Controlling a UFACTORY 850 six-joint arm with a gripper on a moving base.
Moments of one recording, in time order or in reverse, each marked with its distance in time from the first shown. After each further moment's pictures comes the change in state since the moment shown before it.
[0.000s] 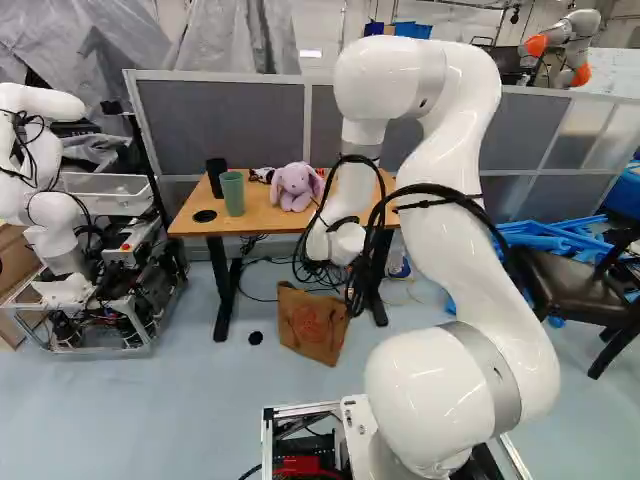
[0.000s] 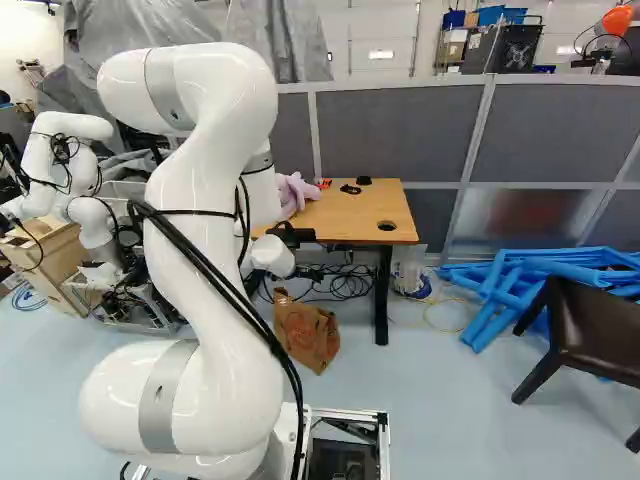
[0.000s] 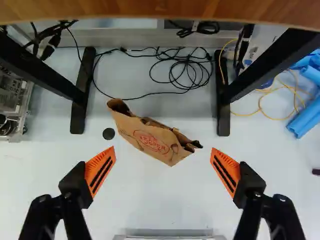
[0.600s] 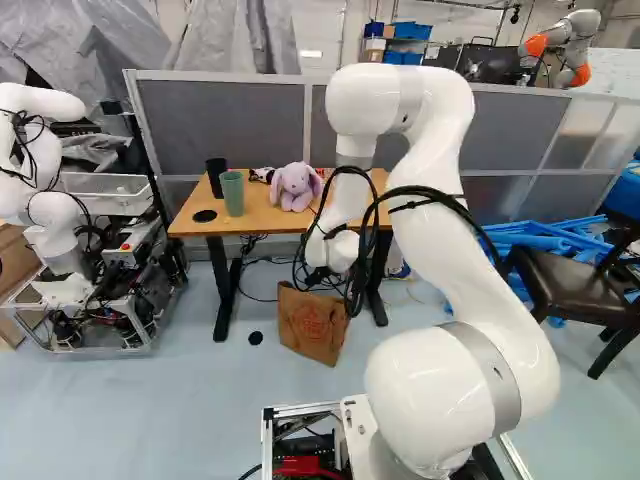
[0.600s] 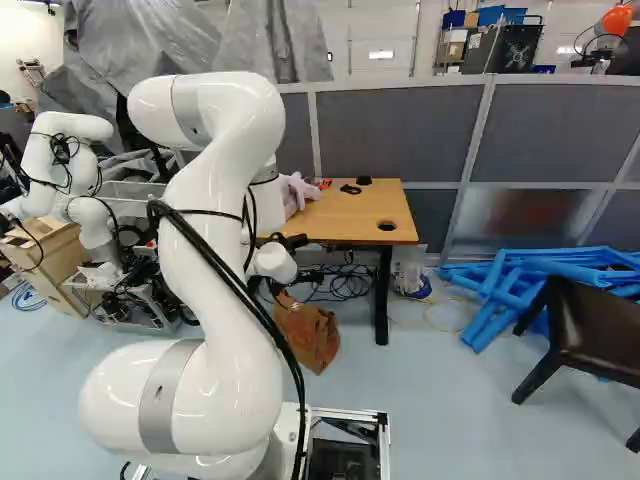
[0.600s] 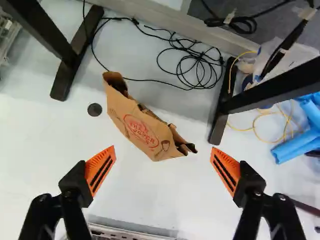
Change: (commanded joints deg) arm 0.0 -6.8 -3.9 0.0 0.0 -17.6
